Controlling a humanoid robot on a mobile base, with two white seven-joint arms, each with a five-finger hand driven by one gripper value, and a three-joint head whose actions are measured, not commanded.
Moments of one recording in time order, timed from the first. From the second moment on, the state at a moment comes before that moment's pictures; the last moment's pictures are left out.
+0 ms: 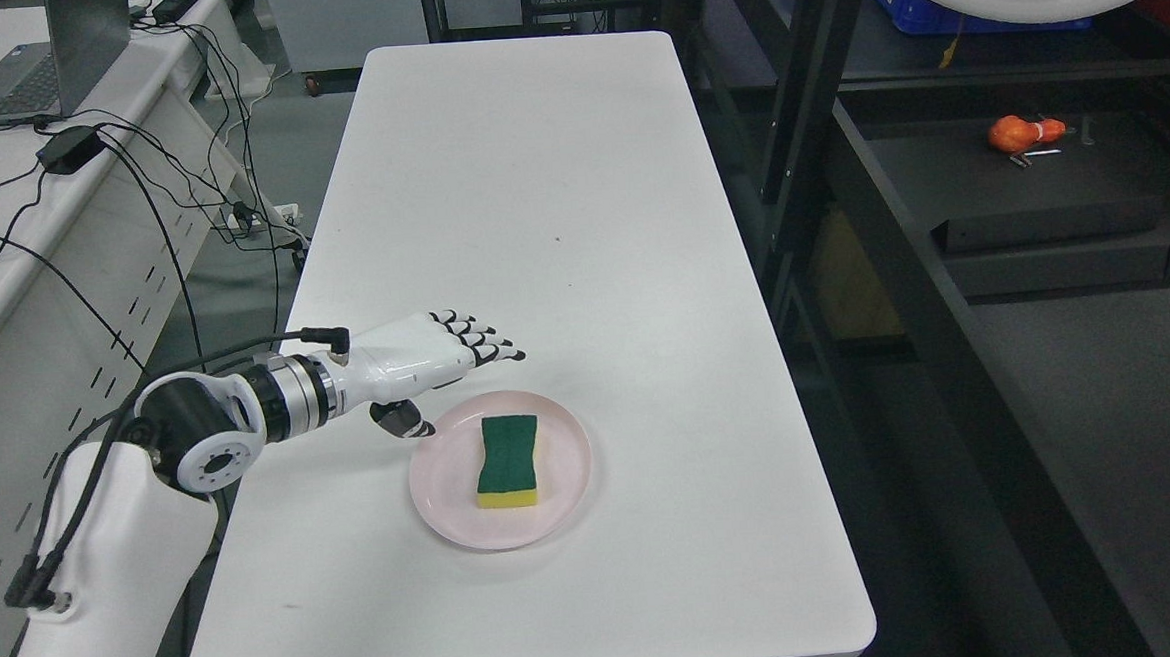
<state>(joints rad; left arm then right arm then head) -0.72 0.33 -0.28 -1.34 -0.92 -0.66 -0.68 -0.08 0.00 -0.21 0.00 -0.12 0.00 -0.08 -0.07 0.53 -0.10</state>
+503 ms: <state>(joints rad) -0.68 0.33 -0.25 -1.40 -0.93 -0.73 -0.79 -0.08 0.00 -0.21 0.00 -0.11 0.00 -0.07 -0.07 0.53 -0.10</state>
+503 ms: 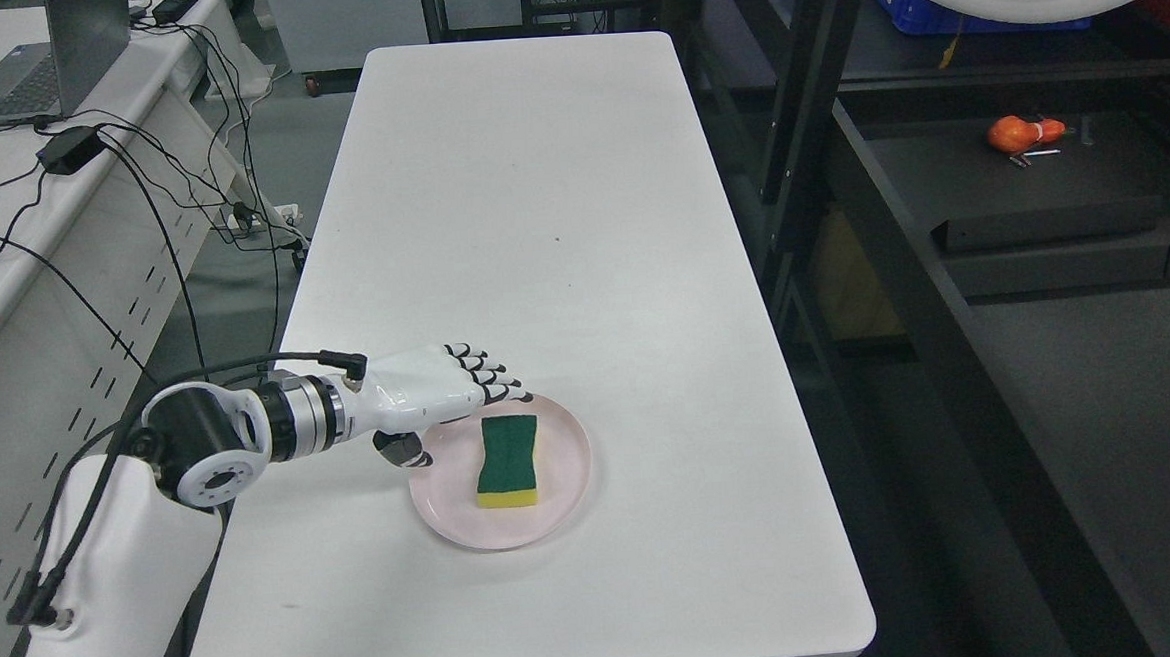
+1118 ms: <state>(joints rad) -0.69 0.34 -0.22 -1.37 -0.95 -0.74 -0.80 -0.08 0.00 -0.21 0.00 -0.11 0.00 -0.07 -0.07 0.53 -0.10</state>
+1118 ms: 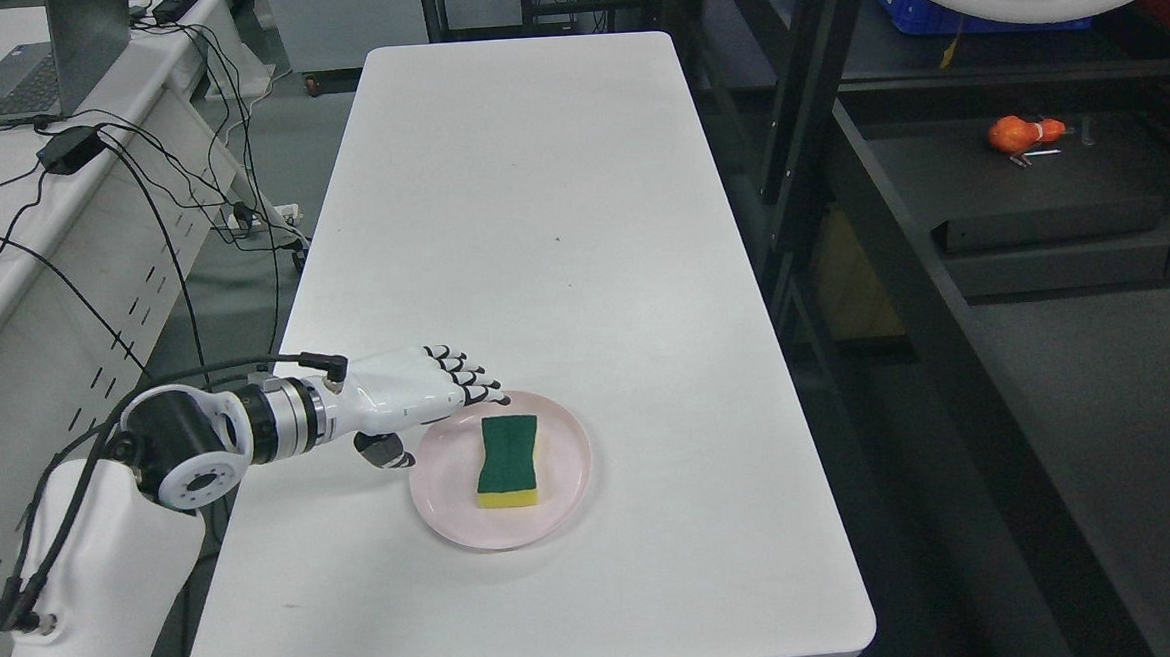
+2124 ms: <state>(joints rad) -0.73 0.26 -0.24 -1.25 -0.99 -0.73 -0.80 -0.08 0.00 -0.21 0.00 -0.11 0.00 -0.07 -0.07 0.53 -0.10</state>
